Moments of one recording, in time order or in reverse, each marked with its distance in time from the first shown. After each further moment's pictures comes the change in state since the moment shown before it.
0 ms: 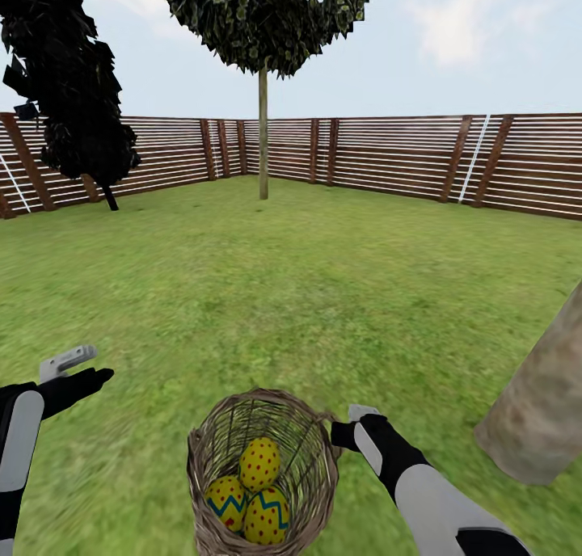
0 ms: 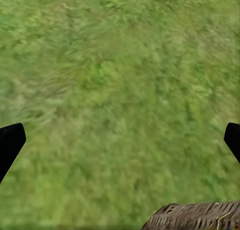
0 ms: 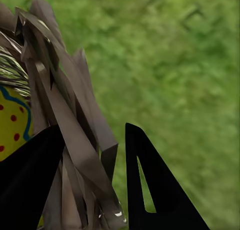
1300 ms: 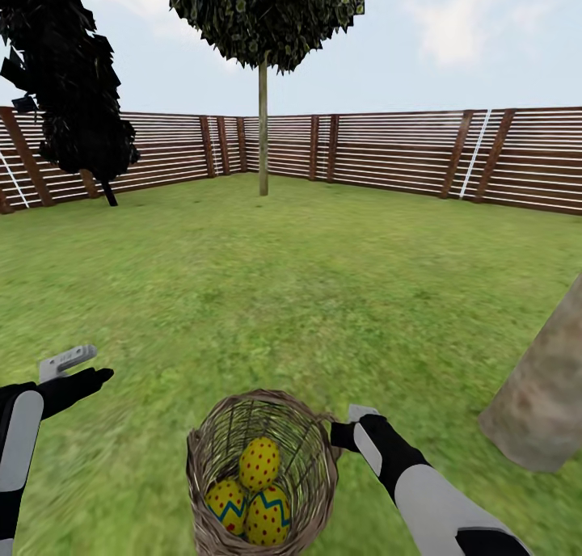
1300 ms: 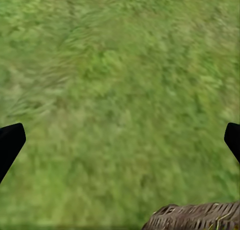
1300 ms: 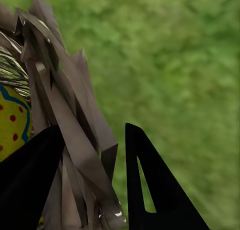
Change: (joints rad) left arm 0.000 0.001 0.000 0.000 -0.001 0.000 0.000; right arm 0.000 0.001 0.002 0.003 -0.001 0.000 0.000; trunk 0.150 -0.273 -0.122
